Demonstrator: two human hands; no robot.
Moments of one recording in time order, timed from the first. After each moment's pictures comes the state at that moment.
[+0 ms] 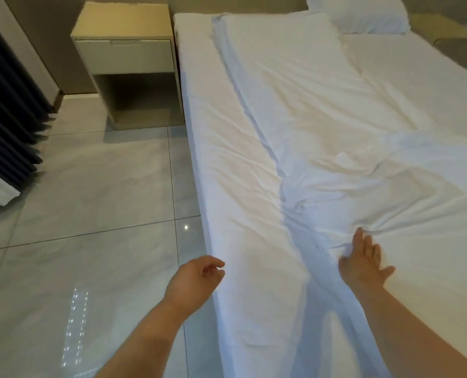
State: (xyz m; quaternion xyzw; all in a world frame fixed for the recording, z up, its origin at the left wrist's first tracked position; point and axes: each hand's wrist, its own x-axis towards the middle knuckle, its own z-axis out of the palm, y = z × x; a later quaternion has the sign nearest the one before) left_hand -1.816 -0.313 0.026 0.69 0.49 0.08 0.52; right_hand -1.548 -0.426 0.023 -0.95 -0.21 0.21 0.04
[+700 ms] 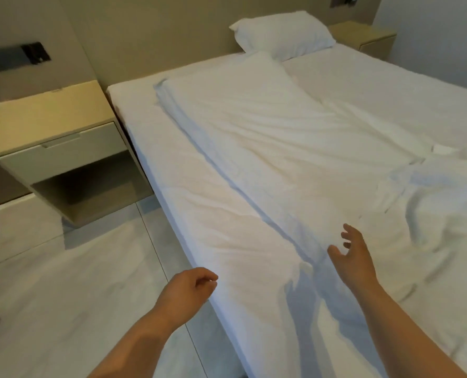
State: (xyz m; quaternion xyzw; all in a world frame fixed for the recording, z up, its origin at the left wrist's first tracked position) left_hand -1.730 0.009 0.071 0.81 0.37 -0.02 0.45; right_hand -1.517 -0.179 0.073 -0.89 -0.09 0.15 0.42
